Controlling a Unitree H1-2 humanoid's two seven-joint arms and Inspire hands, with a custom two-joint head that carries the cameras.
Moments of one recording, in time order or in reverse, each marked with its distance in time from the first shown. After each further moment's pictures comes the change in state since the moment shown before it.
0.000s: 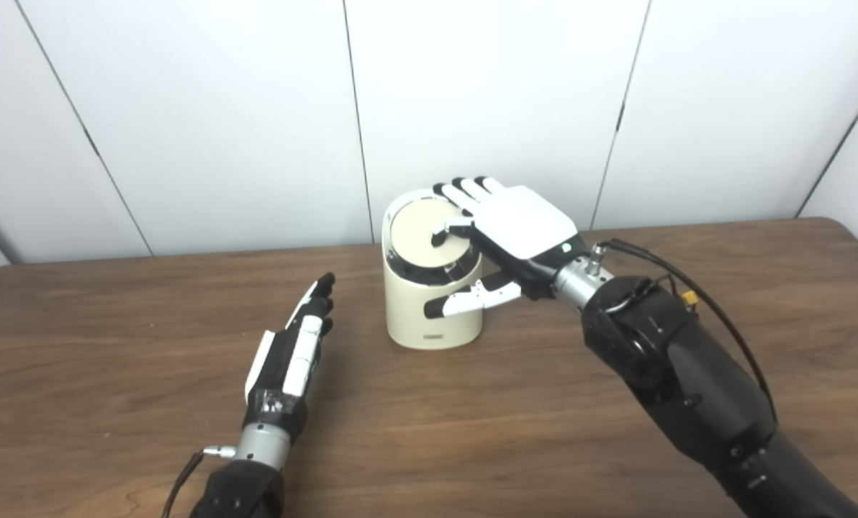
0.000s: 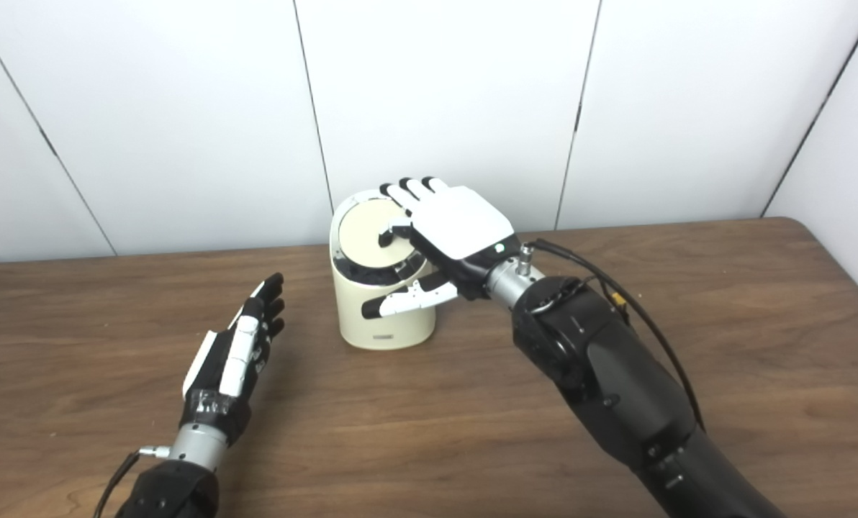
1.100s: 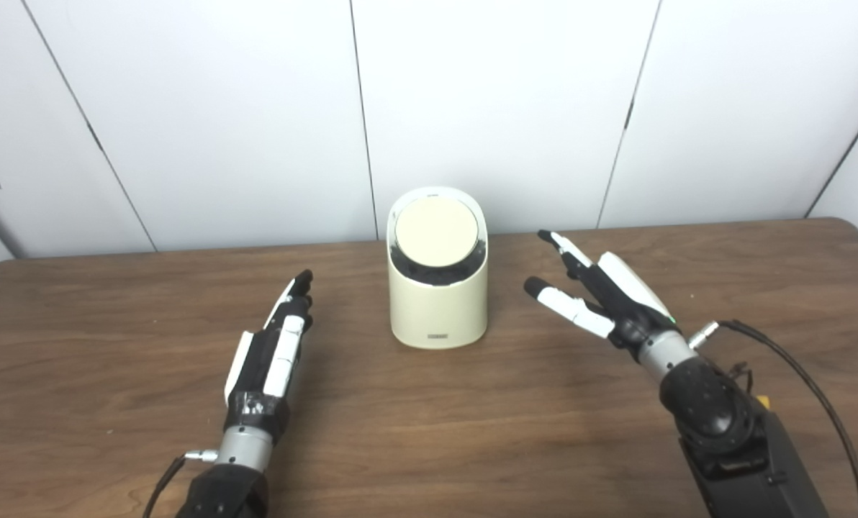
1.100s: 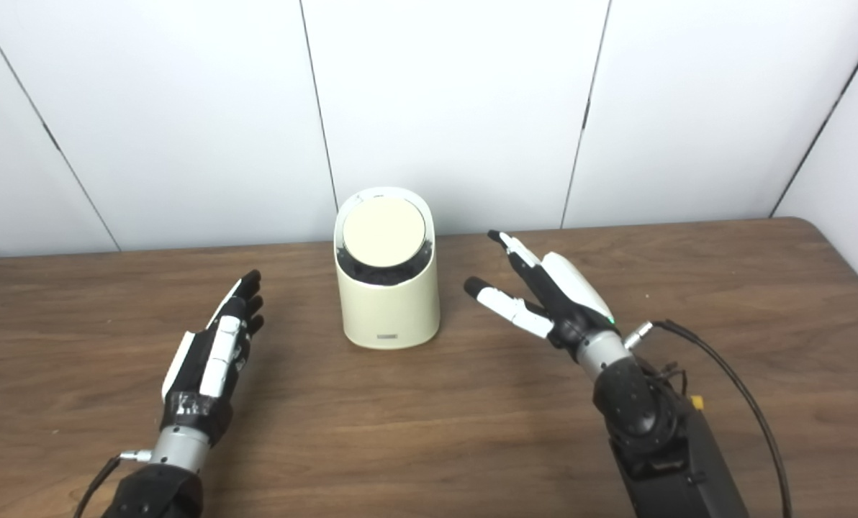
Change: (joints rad) left arm 0.027 0.034 0.045 -0.002 -0.015 -0.051 0.012; right arm 0.330 0.088 -0.317 -0.054 0.443 0.171 -0.106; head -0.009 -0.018
